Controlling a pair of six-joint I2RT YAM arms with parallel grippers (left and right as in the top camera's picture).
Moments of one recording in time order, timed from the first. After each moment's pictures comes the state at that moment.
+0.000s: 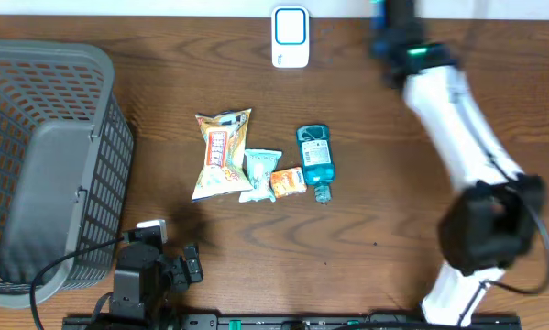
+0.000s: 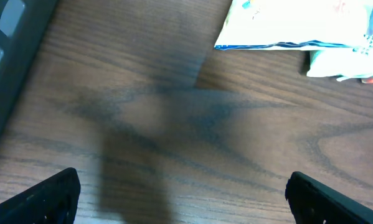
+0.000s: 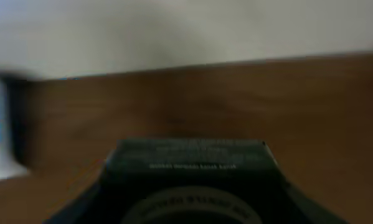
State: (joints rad) left arm -0.16 0.20 0.35 -1.02 -0.03 -0.33; right arm 0.24 1.99 1.78 -0.48 0.37 0.16
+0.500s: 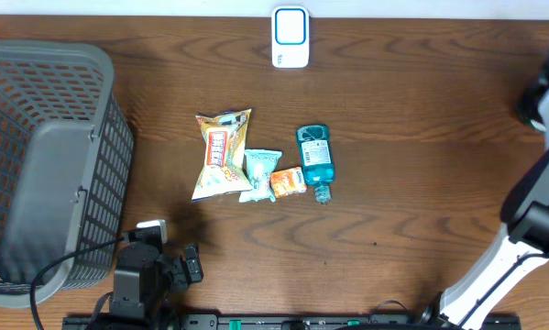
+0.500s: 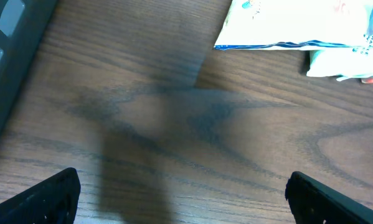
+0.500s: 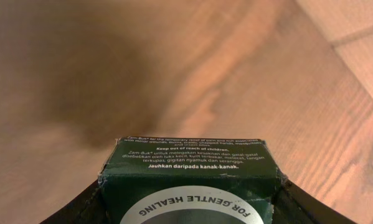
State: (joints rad) left arm -0.16 0.20 0.35 -1.02 -0.03 -0.33; right arm -0.48 2.20 1.78 -0.66 0.44 0.16
